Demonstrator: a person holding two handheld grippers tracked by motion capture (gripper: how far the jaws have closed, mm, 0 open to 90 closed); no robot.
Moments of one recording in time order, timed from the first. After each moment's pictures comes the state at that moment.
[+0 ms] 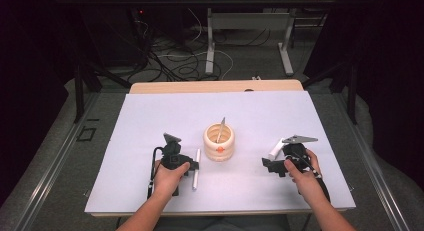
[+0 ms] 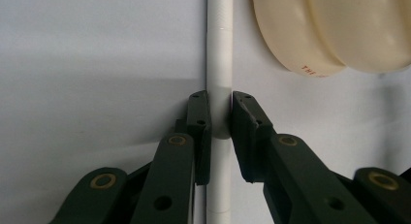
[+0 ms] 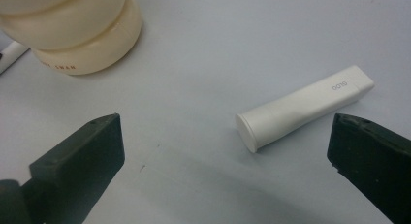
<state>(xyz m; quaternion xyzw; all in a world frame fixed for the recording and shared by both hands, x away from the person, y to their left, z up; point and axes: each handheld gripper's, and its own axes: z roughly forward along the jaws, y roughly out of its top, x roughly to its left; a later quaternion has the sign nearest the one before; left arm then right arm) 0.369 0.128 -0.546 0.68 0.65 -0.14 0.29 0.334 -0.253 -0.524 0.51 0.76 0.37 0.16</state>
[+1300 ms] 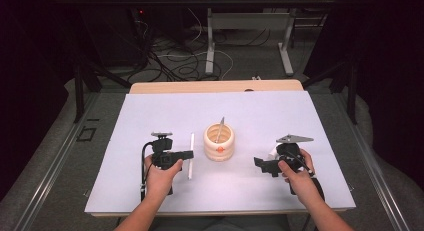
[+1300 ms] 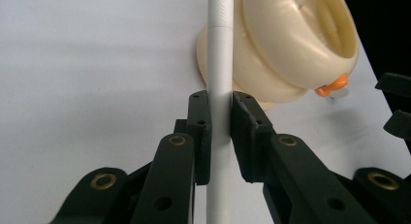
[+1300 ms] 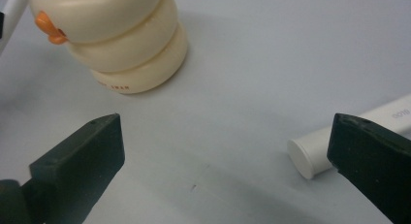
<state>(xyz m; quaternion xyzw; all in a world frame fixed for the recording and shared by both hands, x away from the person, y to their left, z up) 0.343 0.139 -0.498 0.68 0.60 -0.02 0.41 0.331 -0.231 -0.514 0.49 0.75 0.42 0.13</state>
